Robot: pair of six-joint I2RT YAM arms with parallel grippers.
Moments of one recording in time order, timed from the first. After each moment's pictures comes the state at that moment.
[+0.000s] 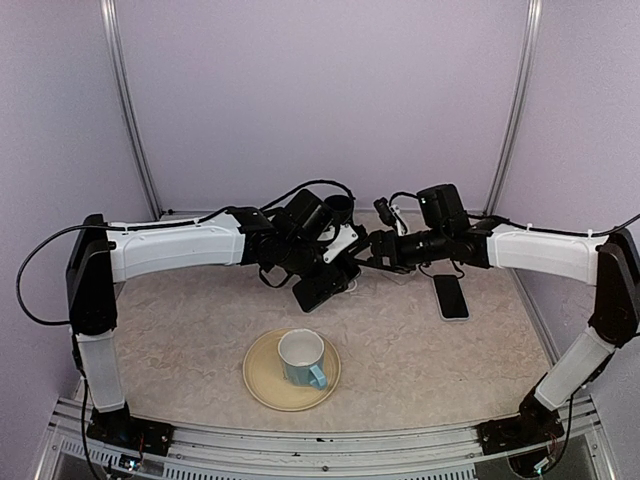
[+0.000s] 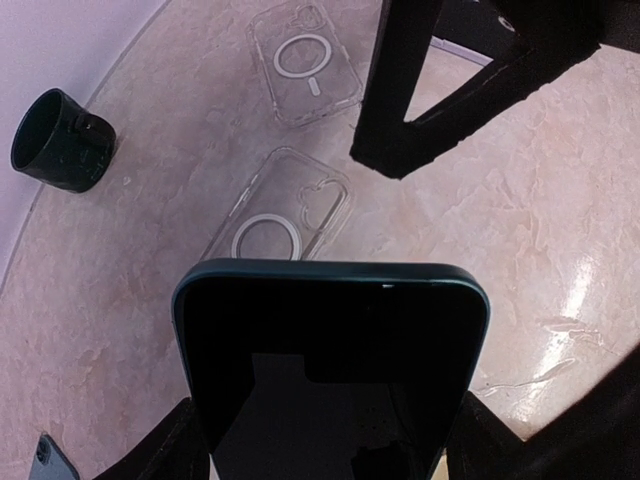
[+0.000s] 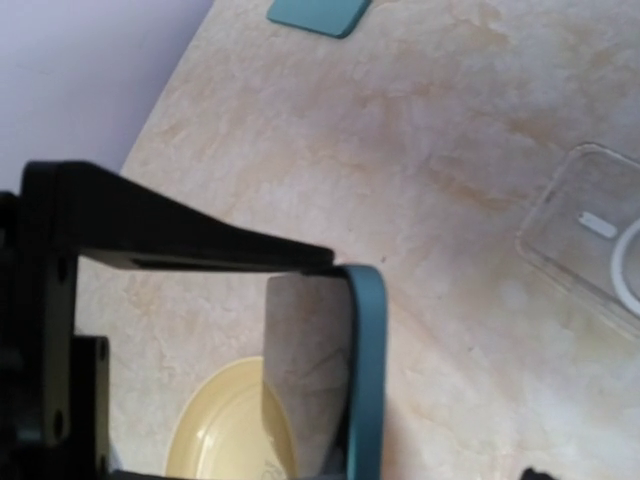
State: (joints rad) left arm -0.94 1.94 1.63 -0.53 -0.09 0.22; right arm 0.61 1.58 1.12 -0.12 -0.55 0.48
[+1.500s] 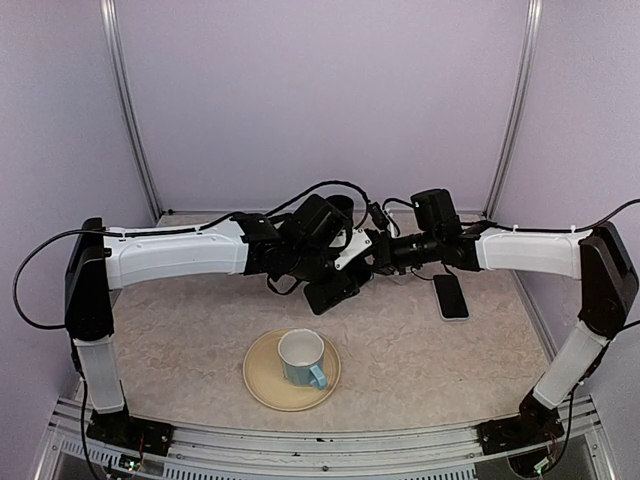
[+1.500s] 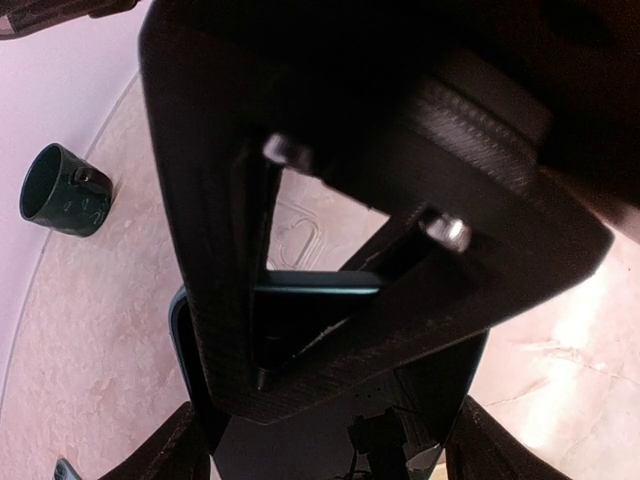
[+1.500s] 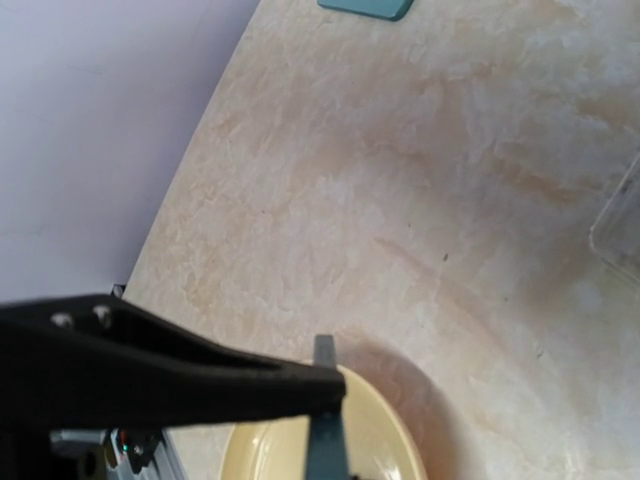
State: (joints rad) left arm -1.02 1.93 1.63 -0.49 -0.15 0.25; right arm 0.61 1.66 1.11 0.01 -0.67 0.58
